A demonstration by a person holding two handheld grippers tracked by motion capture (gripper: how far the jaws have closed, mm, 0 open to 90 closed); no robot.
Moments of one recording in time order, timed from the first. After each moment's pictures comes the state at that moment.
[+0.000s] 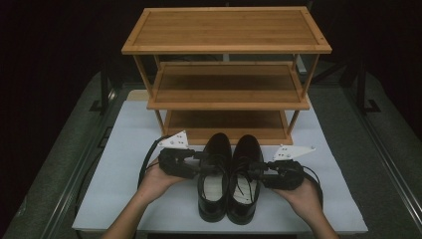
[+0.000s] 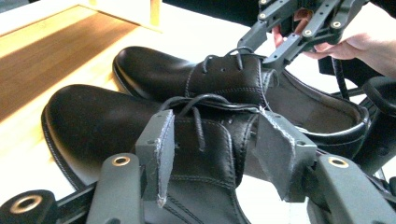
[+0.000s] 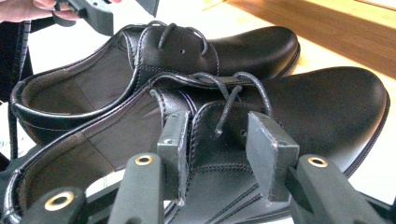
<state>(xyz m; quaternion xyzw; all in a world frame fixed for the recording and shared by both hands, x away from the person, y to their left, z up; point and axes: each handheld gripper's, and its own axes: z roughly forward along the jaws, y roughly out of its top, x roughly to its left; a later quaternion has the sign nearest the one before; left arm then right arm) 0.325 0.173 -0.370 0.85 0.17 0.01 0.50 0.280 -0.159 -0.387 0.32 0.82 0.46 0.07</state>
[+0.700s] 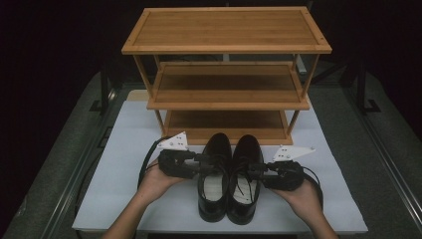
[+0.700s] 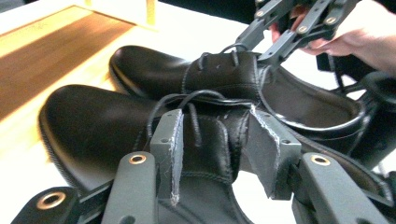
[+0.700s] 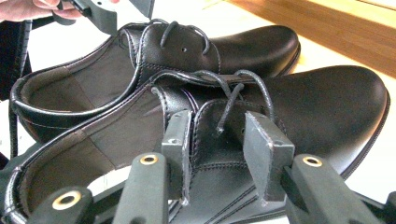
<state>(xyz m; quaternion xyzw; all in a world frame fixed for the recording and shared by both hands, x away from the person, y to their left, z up) 0.322 0.173 -0.371 0.85 0.16 0.01 0.50 0.278 -0.158 -0.387 0.32 0.82 0.46 0.07</state>
